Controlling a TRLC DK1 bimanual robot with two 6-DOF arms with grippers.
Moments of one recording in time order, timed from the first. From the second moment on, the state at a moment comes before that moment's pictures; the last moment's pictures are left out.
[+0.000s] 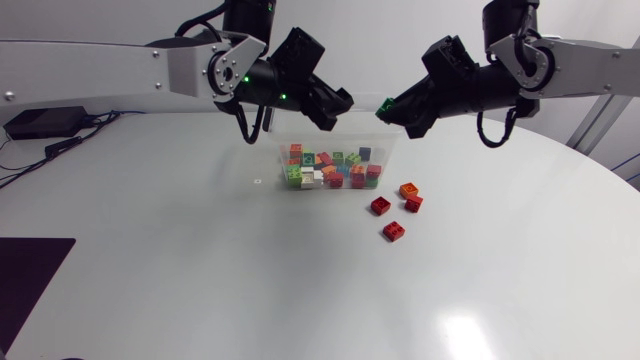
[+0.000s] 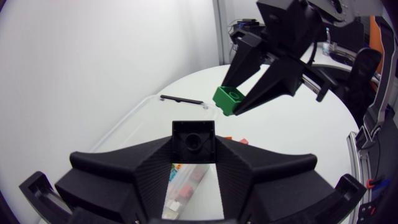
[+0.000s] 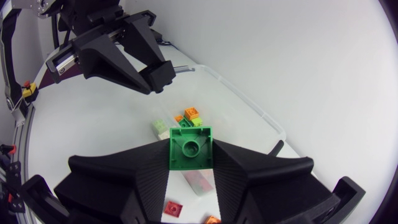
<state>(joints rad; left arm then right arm) -0.47 1.97 1.64 -0.15 0.45 0.41 0.16 1.73 1.37 -0.28 -0.58 -0.59</state>
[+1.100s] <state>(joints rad) -0.62 1.94 1.54 -0.12 0.29 0.31 0.01 1.65 1.18 -0.06 -0.46 -0.45</state>
